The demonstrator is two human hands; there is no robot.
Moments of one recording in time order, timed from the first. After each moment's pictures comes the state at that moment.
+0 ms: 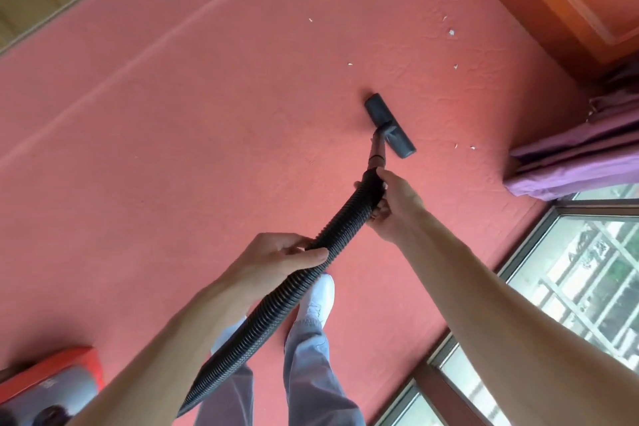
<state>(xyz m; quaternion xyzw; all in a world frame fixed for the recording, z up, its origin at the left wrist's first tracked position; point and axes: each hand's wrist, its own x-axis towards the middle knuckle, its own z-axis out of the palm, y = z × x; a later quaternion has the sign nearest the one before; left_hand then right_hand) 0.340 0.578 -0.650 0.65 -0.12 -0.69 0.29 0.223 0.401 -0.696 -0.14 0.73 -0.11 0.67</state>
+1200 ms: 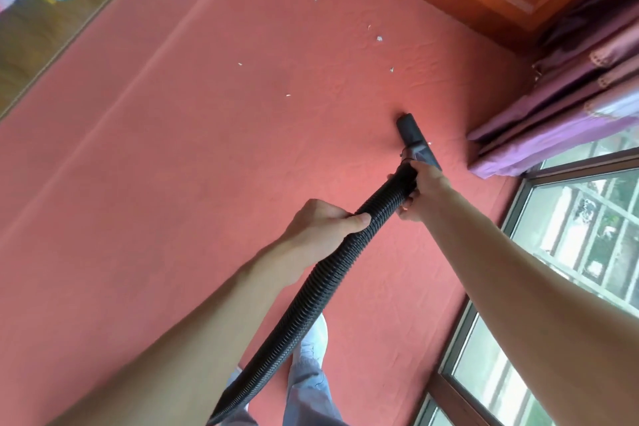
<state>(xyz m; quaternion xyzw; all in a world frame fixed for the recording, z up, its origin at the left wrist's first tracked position) 0.264 0.388 -0.629 0.68 -0.25 -0.67 0.20 0.114 0.252 -0.709 -0.05 0.77 -0.17 0.61</state>
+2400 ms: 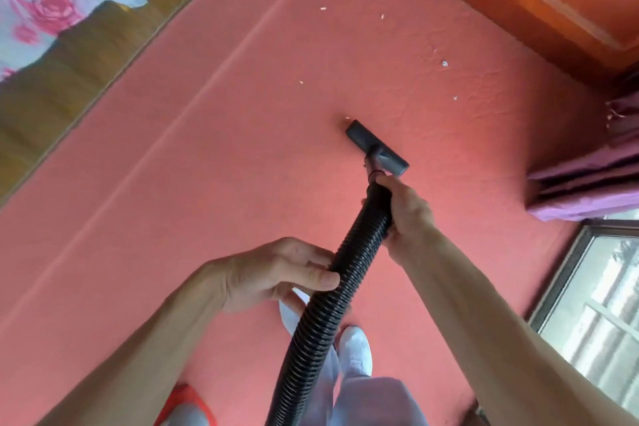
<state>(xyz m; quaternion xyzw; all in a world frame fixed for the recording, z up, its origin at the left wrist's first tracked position) 0.478 0.392 -0.619 0.50 -0.21 -0.83 0.11 0.323 0.274 -0.661 -0.13 0.73 -0.16 0.65</state>
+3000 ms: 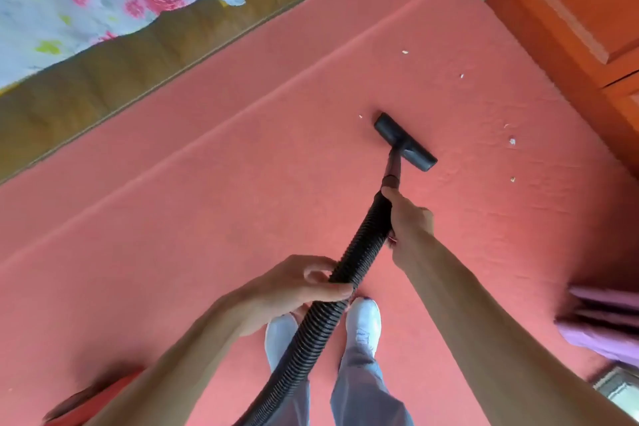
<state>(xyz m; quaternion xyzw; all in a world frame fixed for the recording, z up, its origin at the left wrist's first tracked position) 0.493 0.379 -0.641 0.61 -0.12 -0.72 0.30 0.410 0.200 -0.684 -0.30 0.74 -0.02 0.60</state>
